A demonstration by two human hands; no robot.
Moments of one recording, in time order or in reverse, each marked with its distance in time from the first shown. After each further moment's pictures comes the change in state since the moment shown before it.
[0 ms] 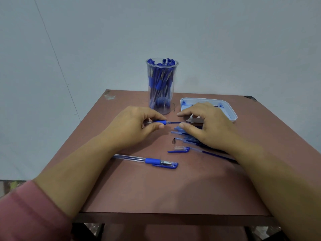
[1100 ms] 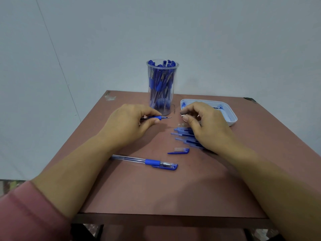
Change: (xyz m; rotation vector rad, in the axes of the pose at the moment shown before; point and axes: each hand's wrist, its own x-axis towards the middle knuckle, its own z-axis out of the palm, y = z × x) left_hand 0.001 -0.005 -0.004 0.077 0.102 -0.029; right_hand 0.004 -0.014 0.009 0.139 0.125 0.148
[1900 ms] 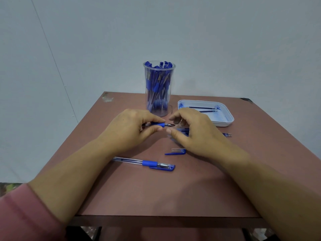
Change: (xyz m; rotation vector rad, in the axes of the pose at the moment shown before) left_hand -0.003 0.008 0.004 -0.061 -0.054 0.106; right_hand -0.004 0.002 0.009 -0.115 -0.113 -0.173
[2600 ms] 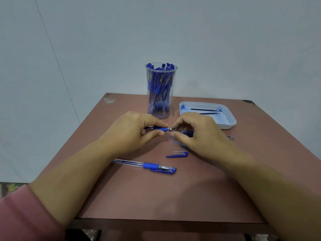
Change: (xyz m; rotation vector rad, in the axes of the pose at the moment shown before) left_hand -0.001 0.001 -0.002 -0.013 -0.063 -0.009; right_hand -0.001 -0.001 -0.005 0.087 -0.004 0.011
